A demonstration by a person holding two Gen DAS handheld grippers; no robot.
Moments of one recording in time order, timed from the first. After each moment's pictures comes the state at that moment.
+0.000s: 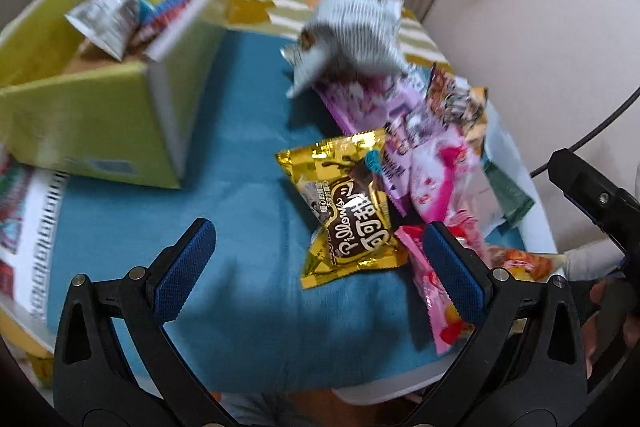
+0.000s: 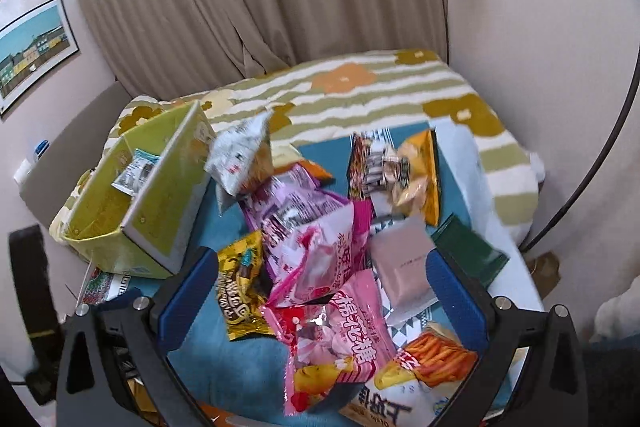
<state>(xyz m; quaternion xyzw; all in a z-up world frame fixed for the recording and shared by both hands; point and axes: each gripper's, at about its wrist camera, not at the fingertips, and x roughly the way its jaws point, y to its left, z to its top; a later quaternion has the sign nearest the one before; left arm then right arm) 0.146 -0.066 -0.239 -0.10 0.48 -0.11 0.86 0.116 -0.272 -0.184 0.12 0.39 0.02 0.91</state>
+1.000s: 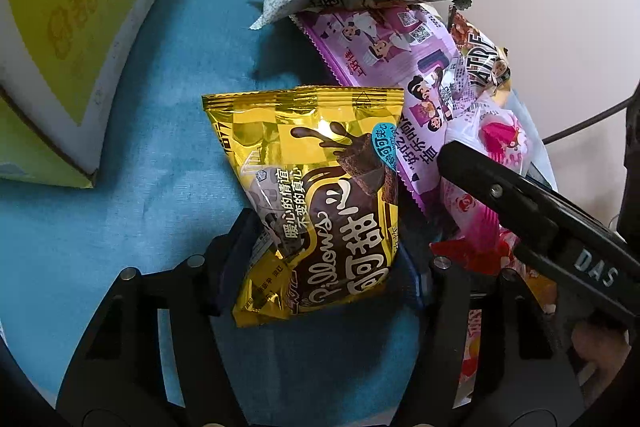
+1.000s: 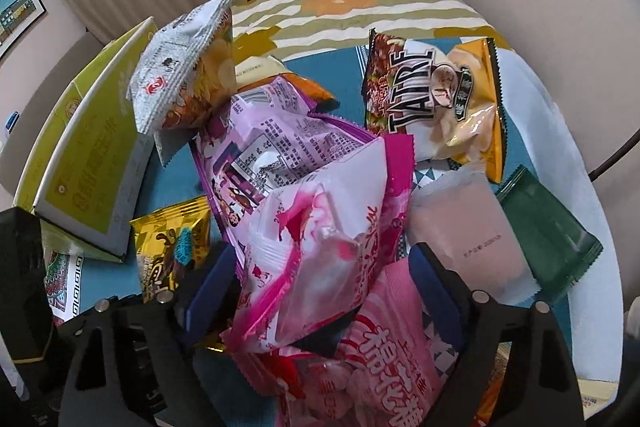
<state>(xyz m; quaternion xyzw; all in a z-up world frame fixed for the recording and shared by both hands) 0.199 -0.088 -0.299 -0.11 0.56 -0.16 0.81 0.193 -0.246 -0.269 0.11 0.50 0.02 0.86</state>
